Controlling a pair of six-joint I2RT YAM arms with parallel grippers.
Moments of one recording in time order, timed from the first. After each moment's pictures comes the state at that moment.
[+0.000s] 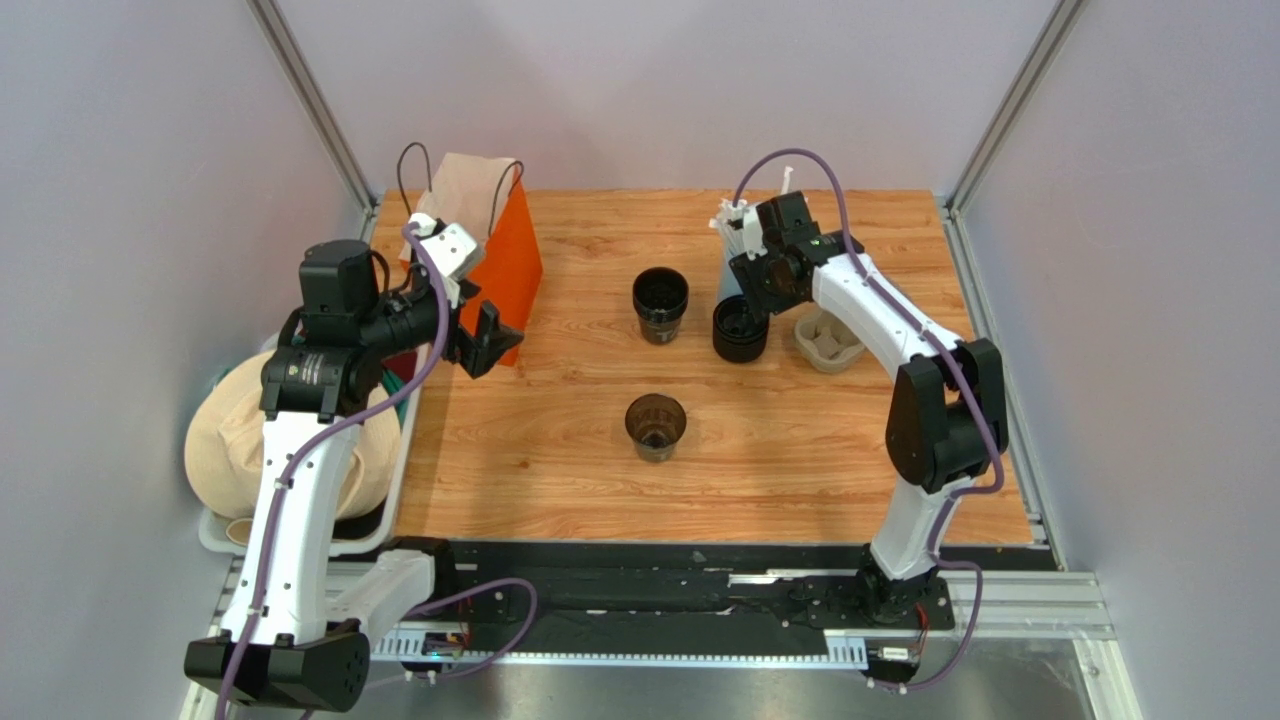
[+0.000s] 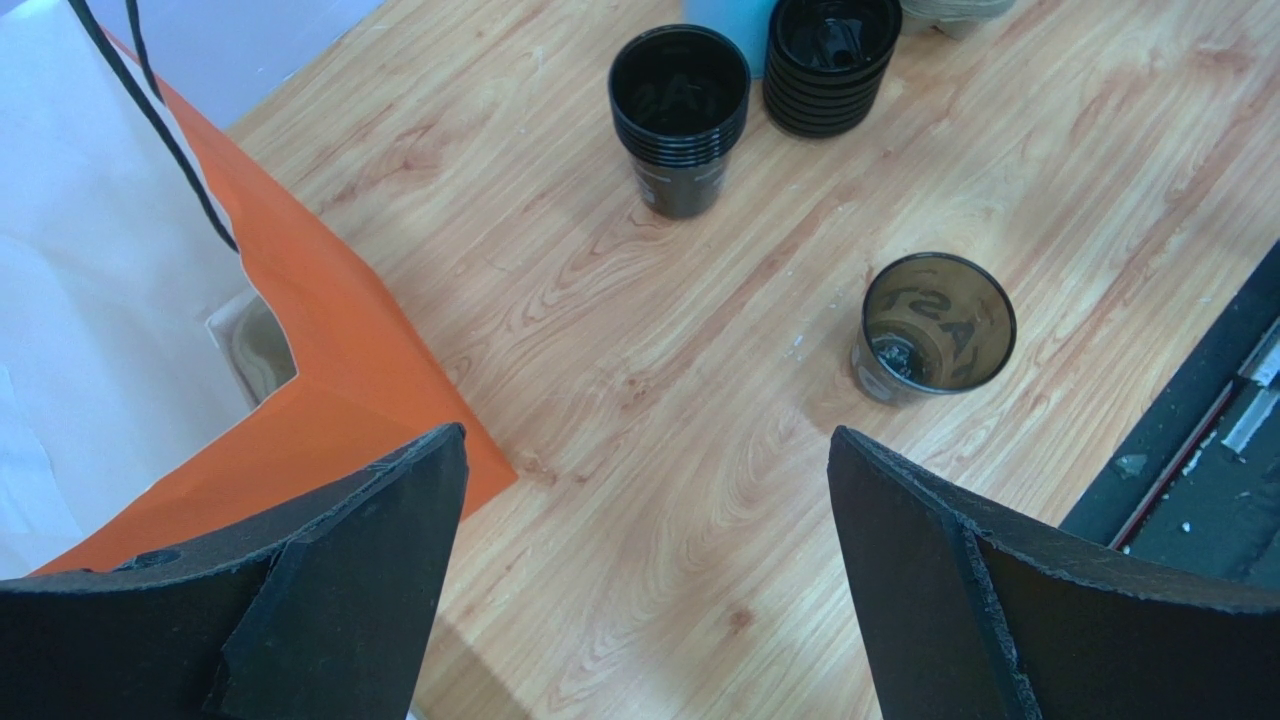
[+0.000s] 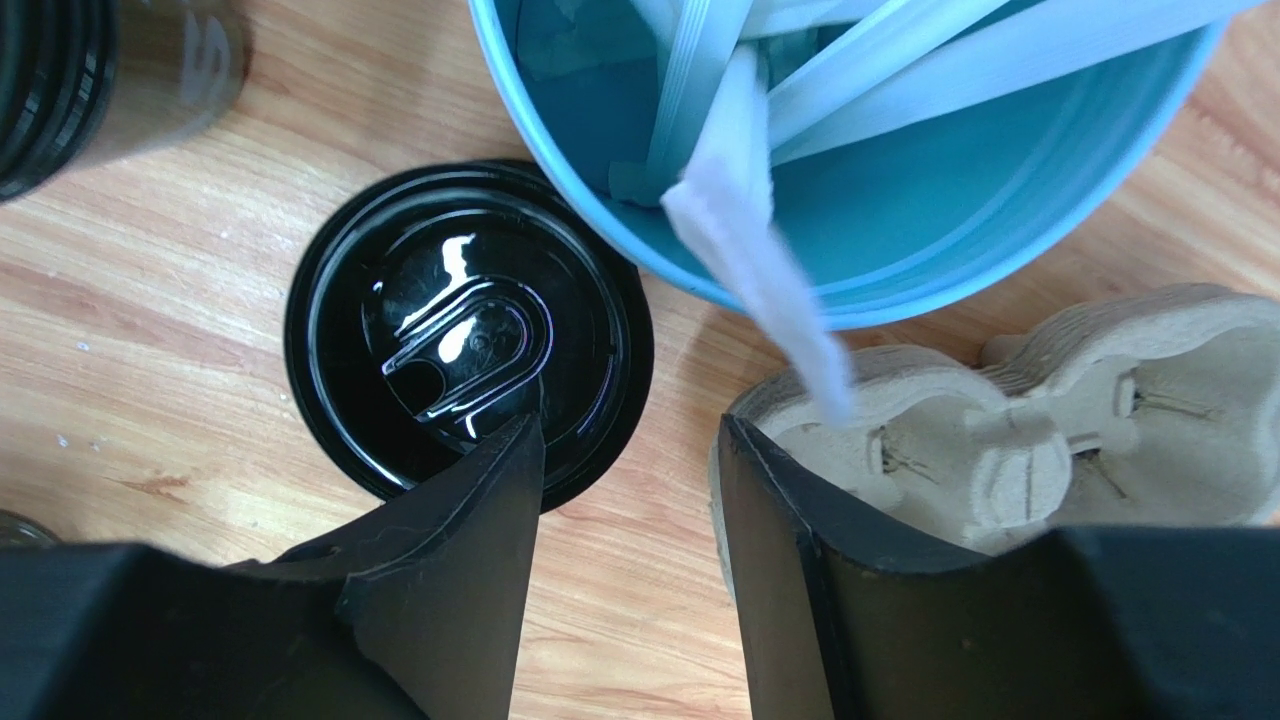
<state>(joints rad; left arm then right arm) -0.05 0.99 1.26 -0.77 0.69 0.39 0.34 1.82 1.54 -0.70 0.07 -0.14</state>
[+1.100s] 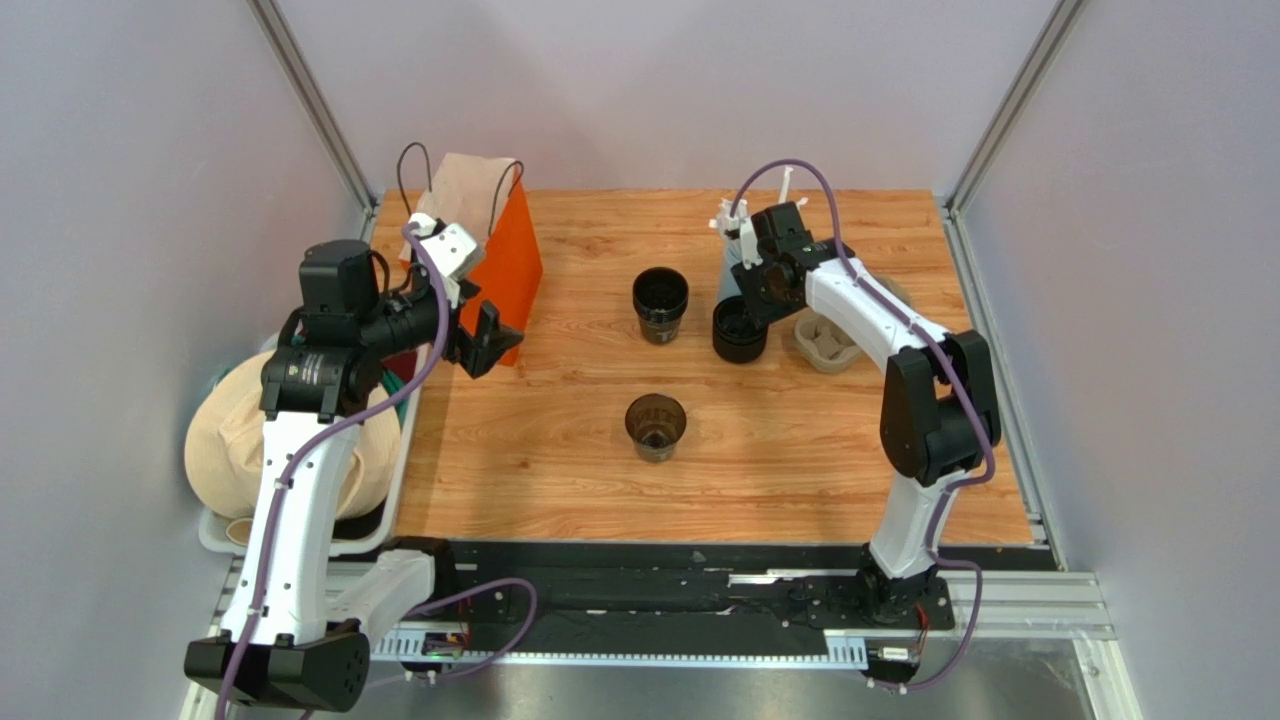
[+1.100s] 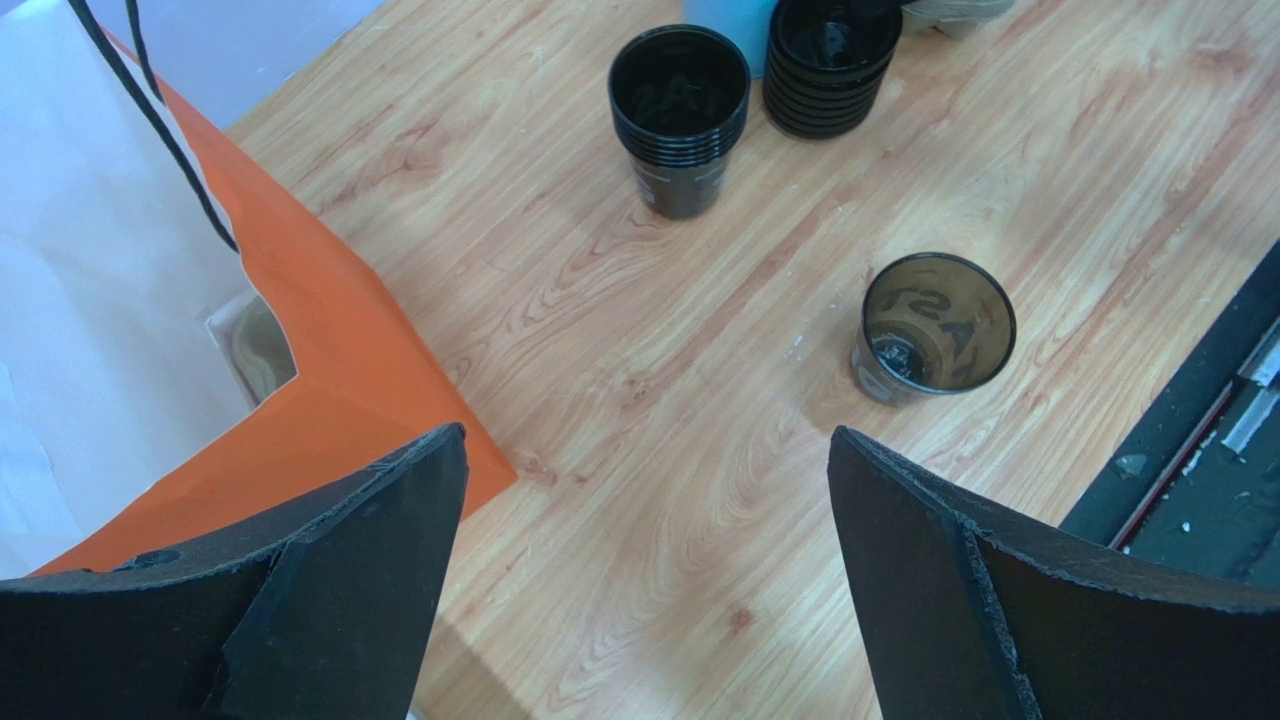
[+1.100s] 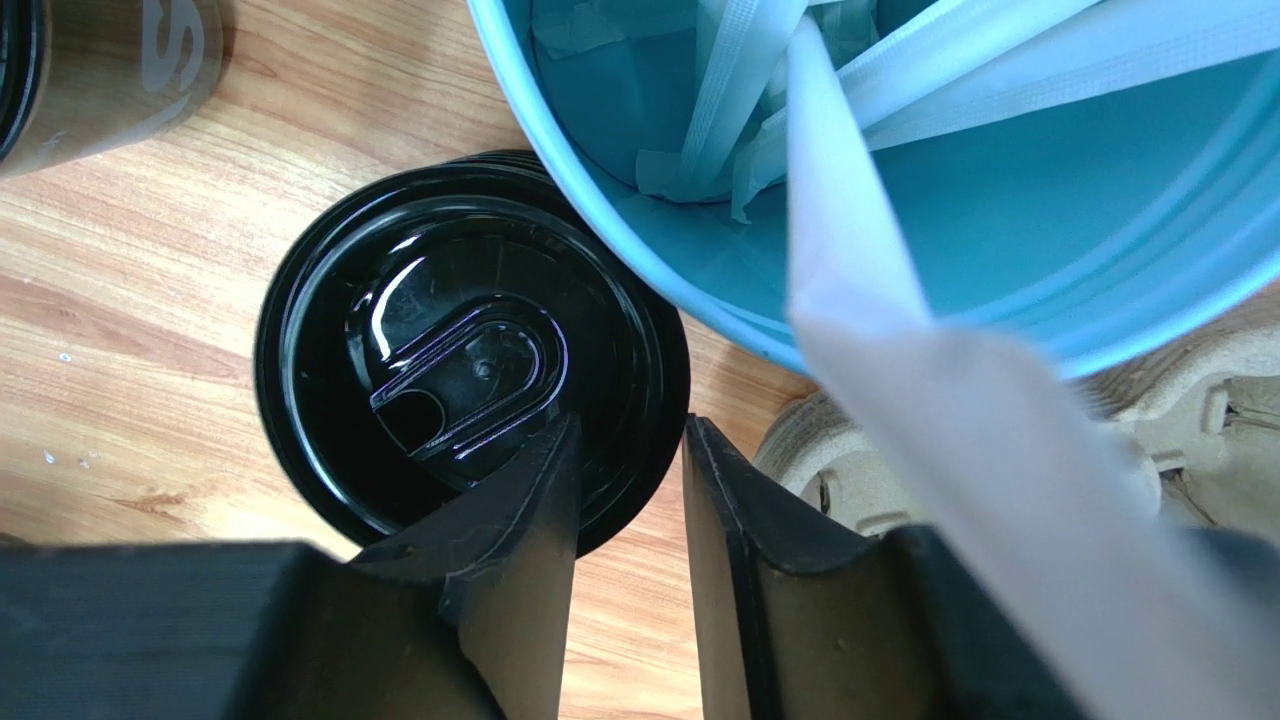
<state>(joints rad) -0.05 0.99 1.26 -0.77 0.69 0.39 0.34 1.86 1.50 -0.66 0.06 -0.12</state>
